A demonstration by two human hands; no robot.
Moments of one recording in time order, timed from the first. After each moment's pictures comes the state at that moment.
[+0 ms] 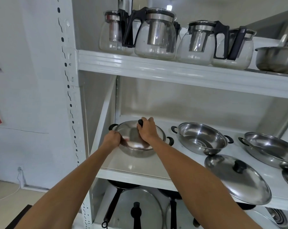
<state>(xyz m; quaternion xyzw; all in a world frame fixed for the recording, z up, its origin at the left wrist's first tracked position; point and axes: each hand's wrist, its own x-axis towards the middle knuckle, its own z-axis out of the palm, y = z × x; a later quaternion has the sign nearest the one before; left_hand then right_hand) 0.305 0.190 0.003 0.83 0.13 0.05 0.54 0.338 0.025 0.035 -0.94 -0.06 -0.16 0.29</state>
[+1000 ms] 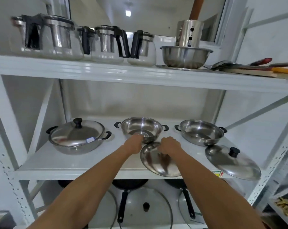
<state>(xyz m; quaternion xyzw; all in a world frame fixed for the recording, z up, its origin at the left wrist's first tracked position) 0.239 -0.159 0.020 0.95 -0.23 0.02 0.20 0.187 -0.334 0.037 -0.99 0.11 0.00 0.03</state>
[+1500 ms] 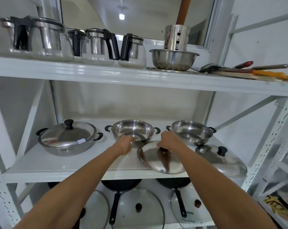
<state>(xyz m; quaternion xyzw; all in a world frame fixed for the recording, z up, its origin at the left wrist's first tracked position) 0.223 -0.156 0.028 0.95 -0.25 0.02 0.18 0.165 -0.368 0.076 -1.00 0.08 -0.03 0.03</state>
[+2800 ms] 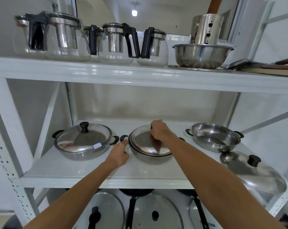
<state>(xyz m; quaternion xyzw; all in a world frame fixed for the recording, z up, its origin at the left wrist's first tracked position) 0.238 -0.066 0.002 0.94 -0.14 0.05 0.30 0.287 -0.274 0.076 -0.99 0.01 -0.11 0.08</state>
